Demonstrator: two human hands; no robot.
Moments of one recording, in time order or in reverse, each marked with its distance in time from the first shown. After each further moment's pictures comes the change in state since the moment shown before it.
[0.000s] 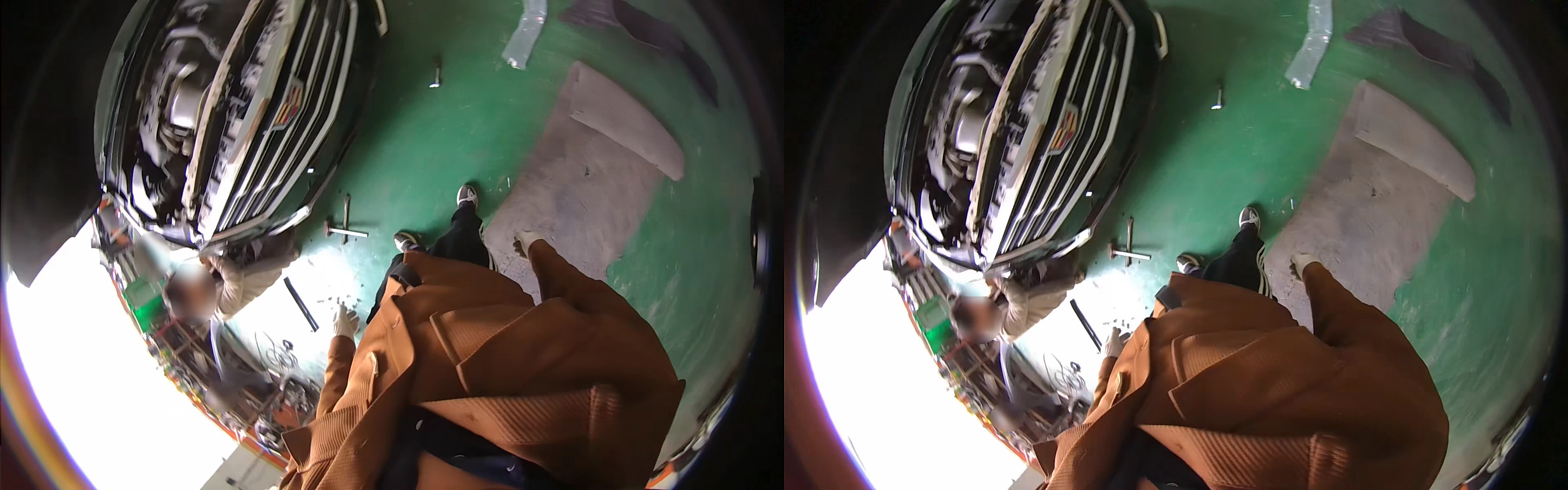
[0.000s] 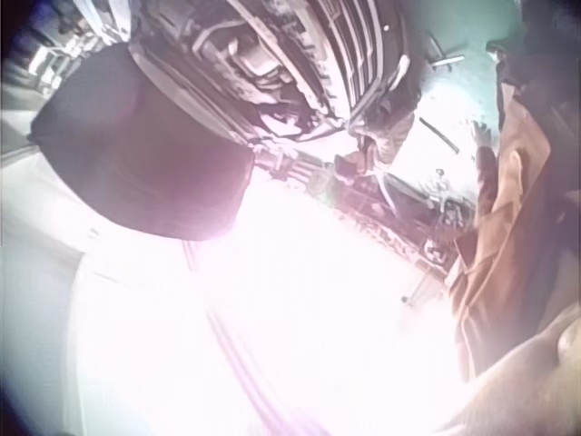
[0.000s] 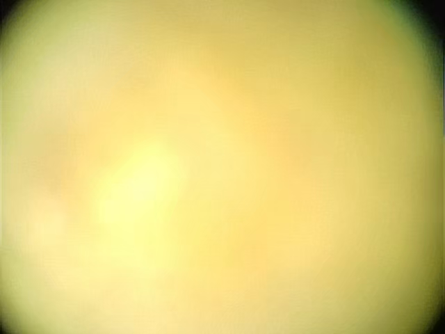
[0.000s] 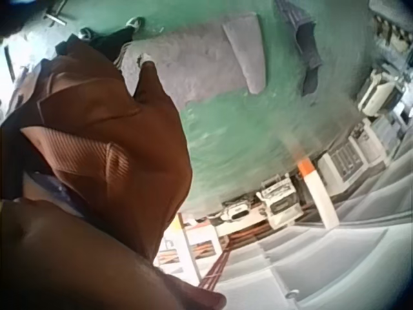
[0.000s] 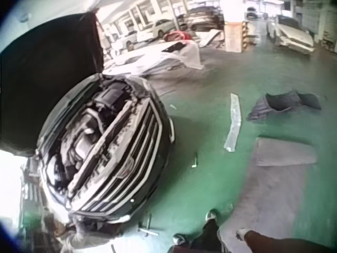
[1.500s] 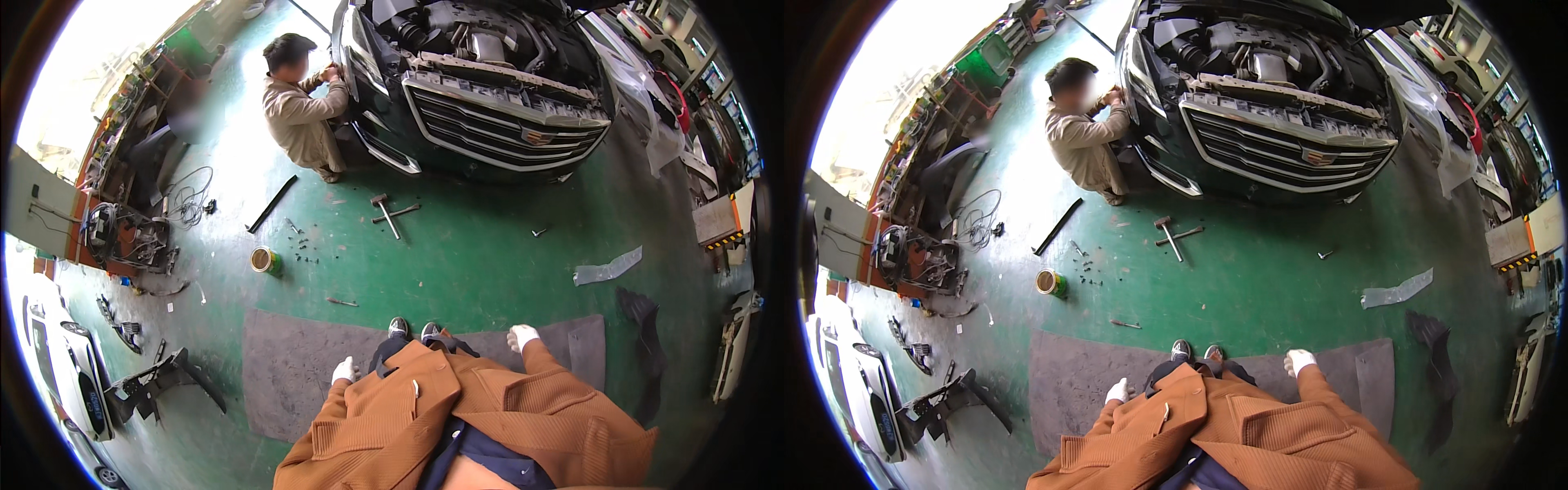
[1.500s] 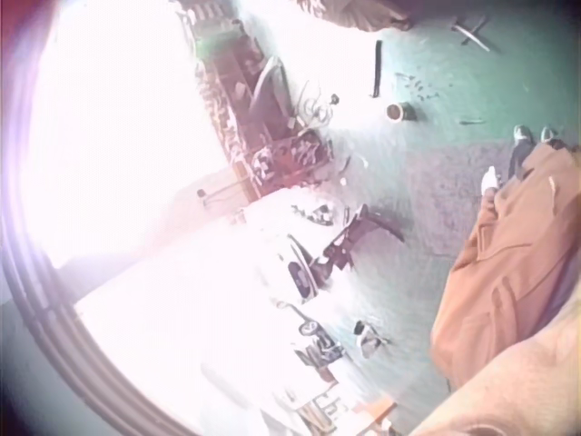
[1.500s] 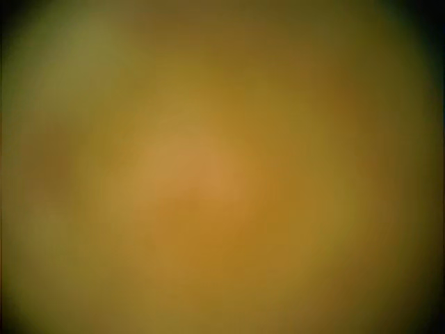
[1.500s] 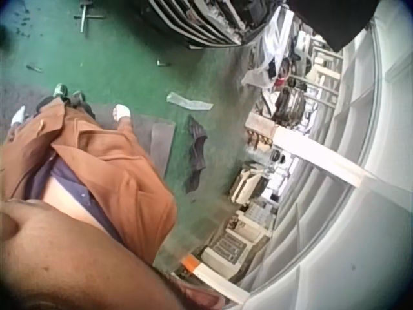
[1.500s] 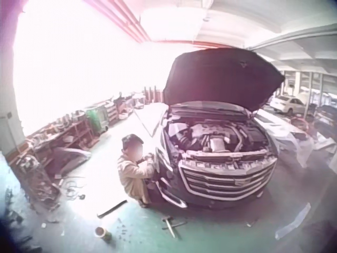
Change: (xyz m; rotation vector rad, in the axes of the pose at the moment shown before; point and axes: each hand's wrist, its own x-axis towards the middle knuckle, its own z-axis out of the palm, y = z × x) left_hand -0.030 -0.474 -0.038 -0.567 -0.020 -0.185; right_hand -0.110 -0.006 0.091 -0.511 -0.318 -0.280
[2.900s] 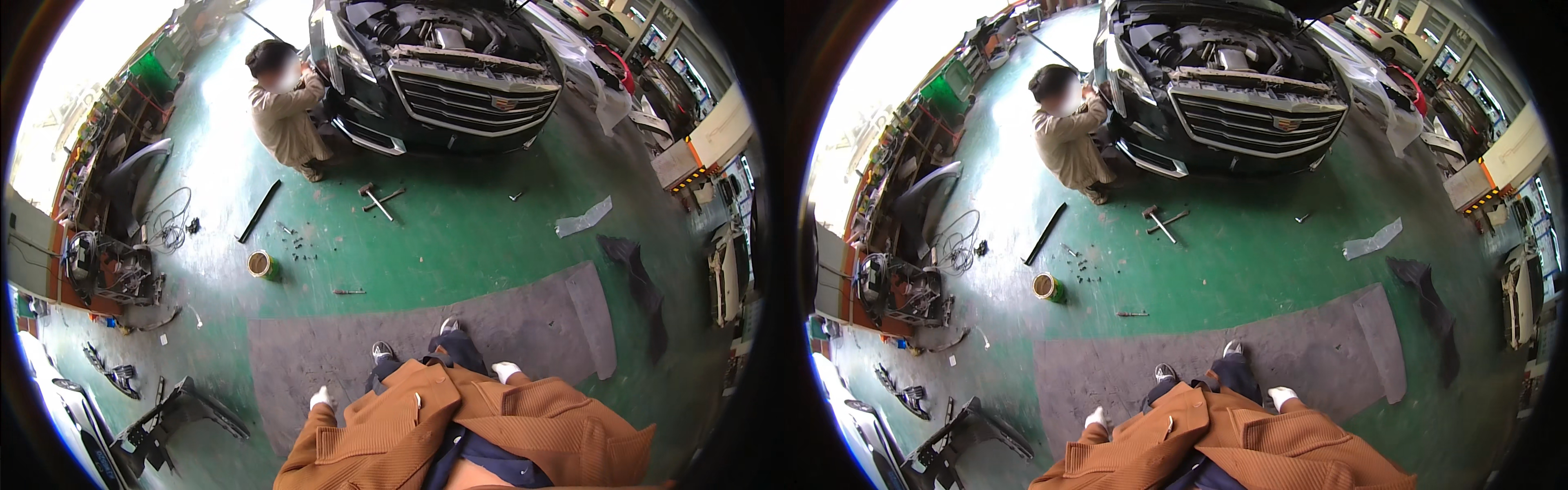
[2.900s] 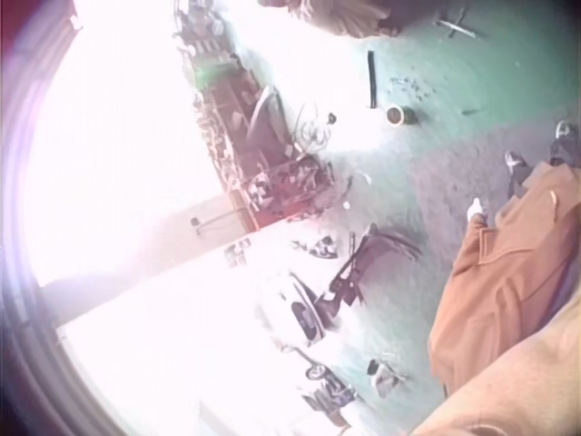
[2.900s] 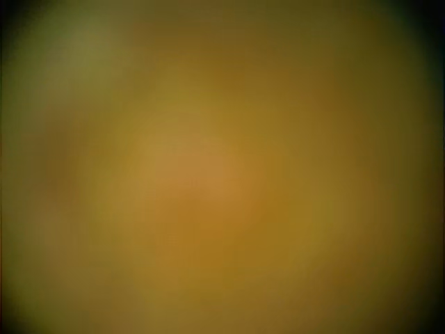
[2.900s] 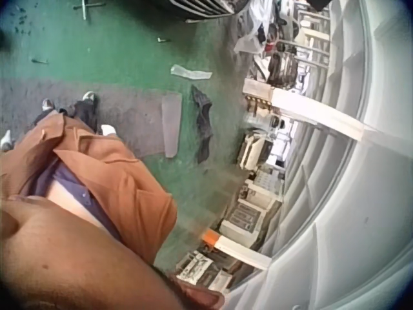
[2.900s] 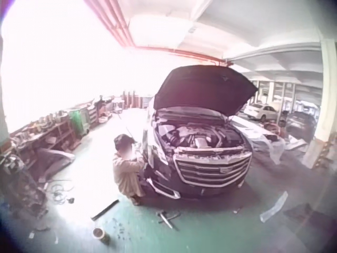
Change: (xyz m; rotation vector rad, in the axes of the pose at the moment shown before) left_hand 0.026 -0.137 -0.311 0.080 0.142 -0.106; right_hand -0.173 0.344 0.168 -0.920 0.292 -0.043
